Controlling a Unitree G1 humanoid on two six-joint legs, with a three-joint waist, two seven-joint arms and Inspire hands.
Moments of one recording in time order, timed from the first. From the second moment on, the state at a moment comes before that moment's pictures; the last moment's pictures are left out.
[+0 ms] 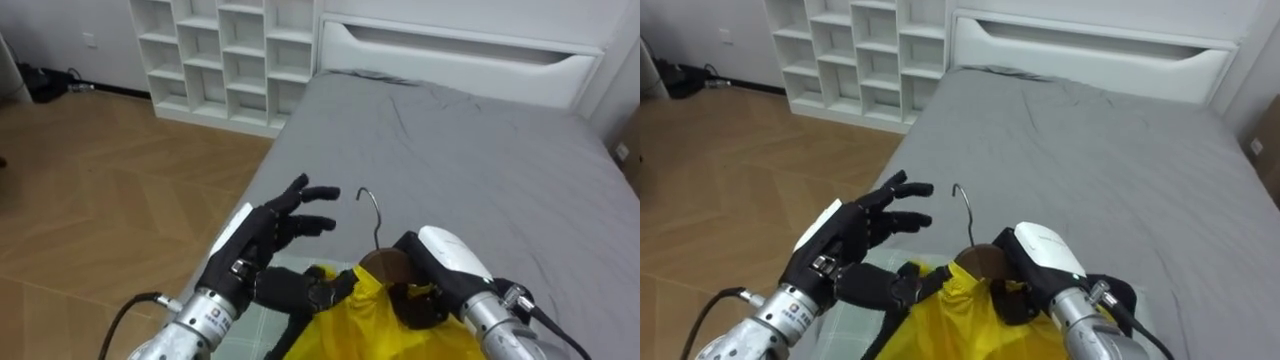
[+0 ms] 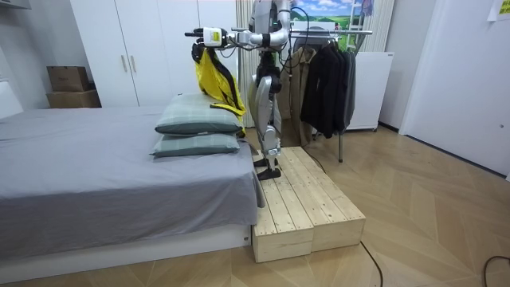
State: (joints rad) left arm -0.06 0.26 -0.22 0.00 -0.18 -0.06 -0.16; right arm -0.20 -0.41 0.33 0.38 -0.56 -0.10 -0.02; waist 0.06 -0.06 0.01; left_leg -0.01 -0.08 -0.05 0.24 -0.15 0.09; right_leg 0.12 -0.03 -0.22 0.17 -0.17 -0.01
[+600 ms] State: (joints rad) left arm -0.06 0.28 -0.17 -0.01 -0.14 -0.06 -0.05; right arm -0.17 -0.42 0.32 0.39 -0.60 -0.10 -0.03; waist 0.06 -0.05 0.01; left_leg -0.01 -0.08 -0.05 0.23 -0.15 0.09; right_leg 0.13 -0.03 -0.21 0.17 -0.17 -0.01
